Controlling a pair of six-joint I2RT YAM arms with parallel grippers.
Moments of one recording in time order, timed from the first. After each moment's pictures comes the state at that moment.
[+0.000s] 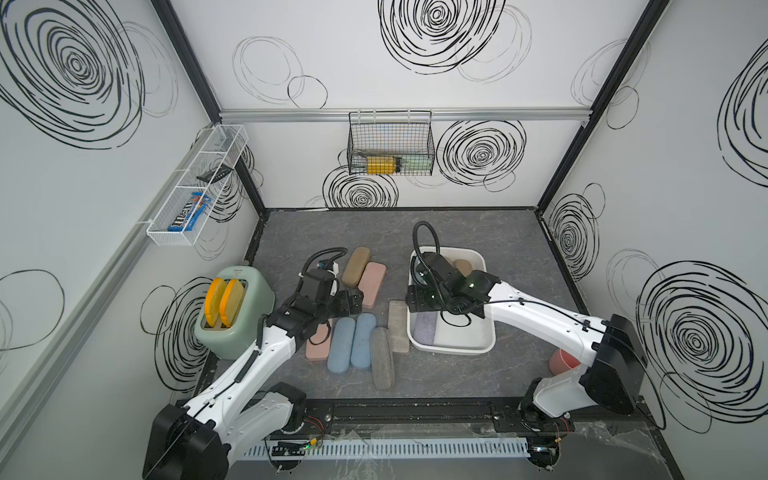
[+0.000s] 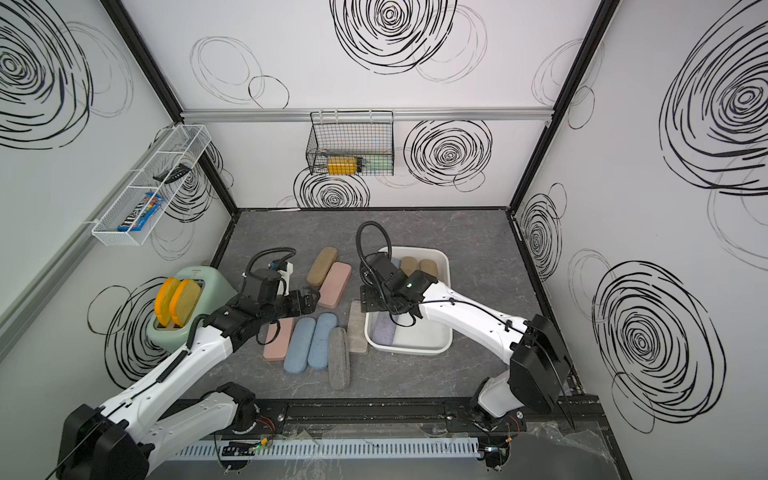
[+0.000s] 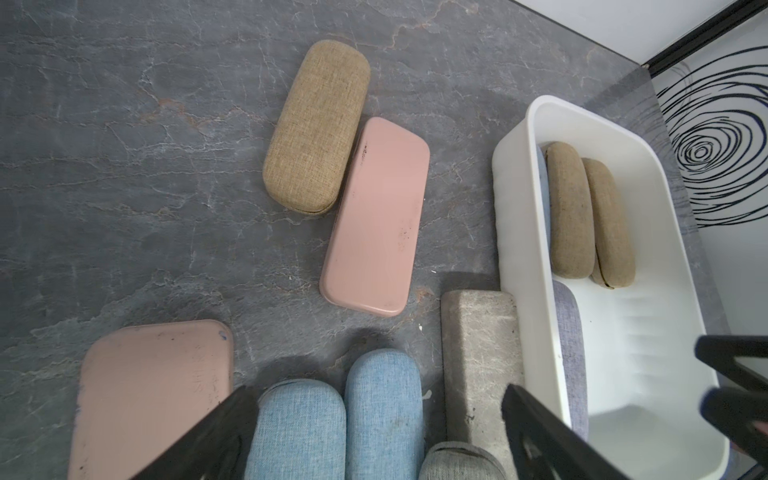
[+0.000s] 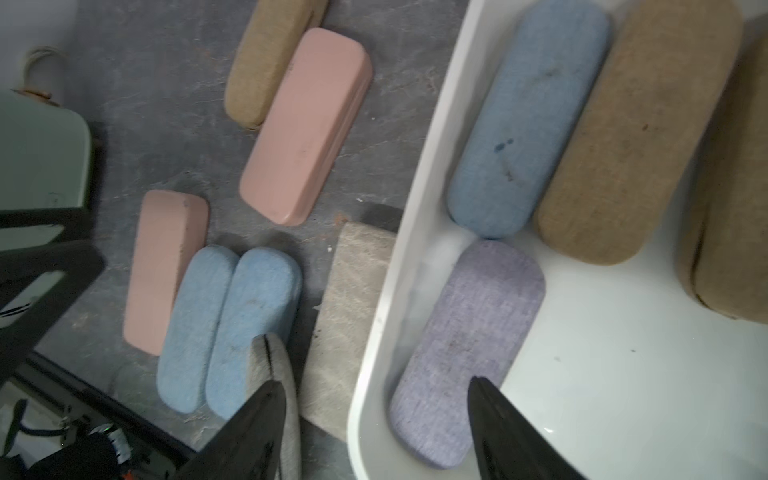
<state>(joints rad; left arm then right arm) -0.35 1.01 0.67 -0.44 0.07 -0.49 0.92 1.48 1.20 -0.68 0.10 0.72</state>
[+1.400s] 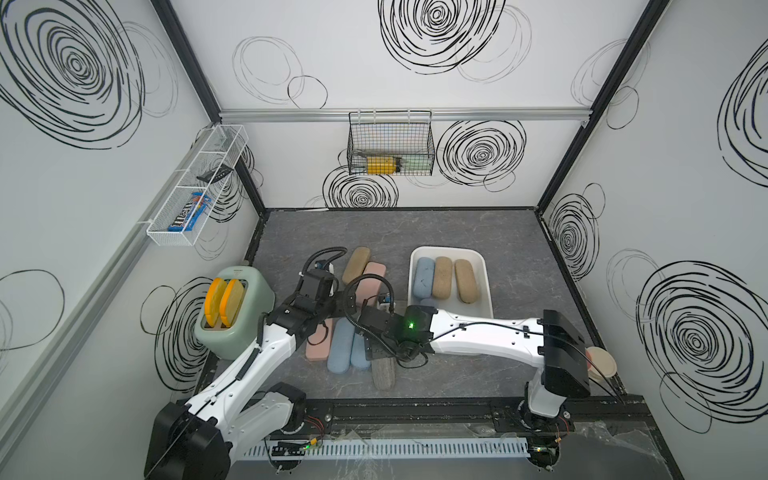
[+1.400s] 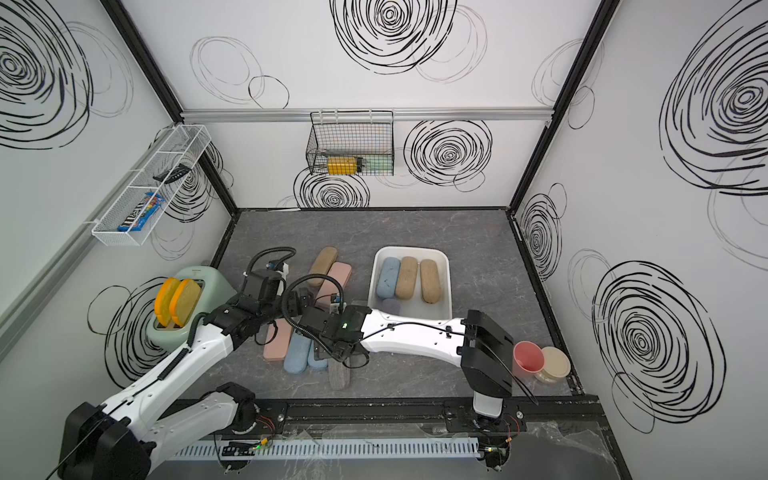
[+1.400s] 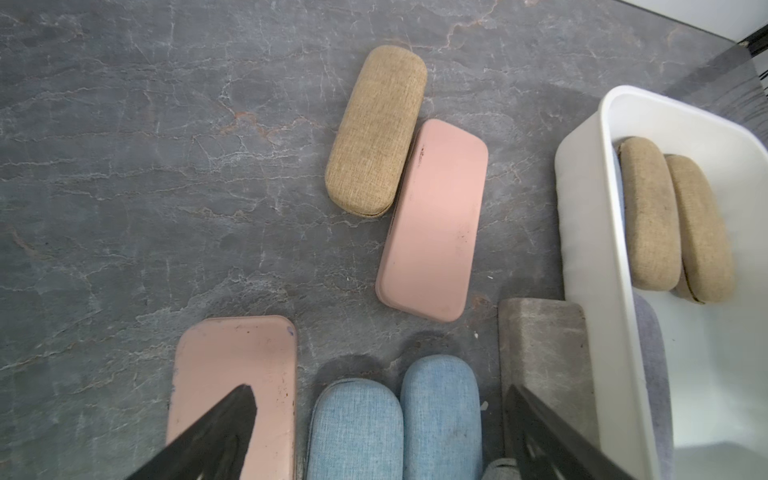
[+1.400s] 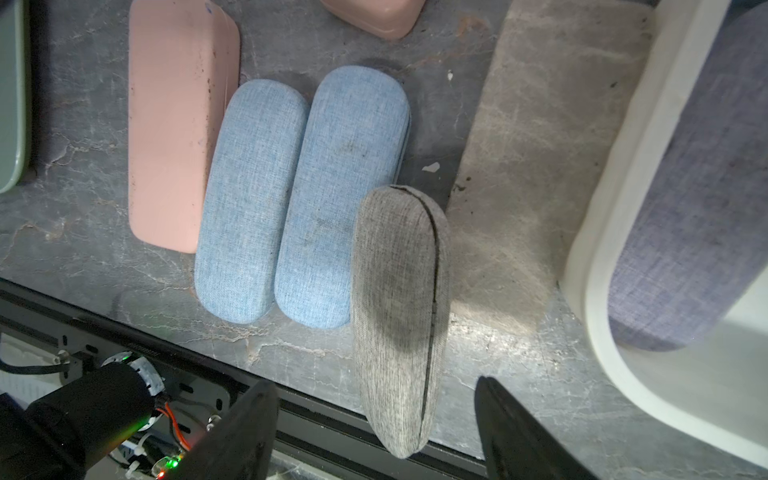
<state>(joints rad) -0.34 1.02 0.68 -0.49 -0.04 -0.45 1.29 1.78 1.43 -0.86 0.19 1.10</state>
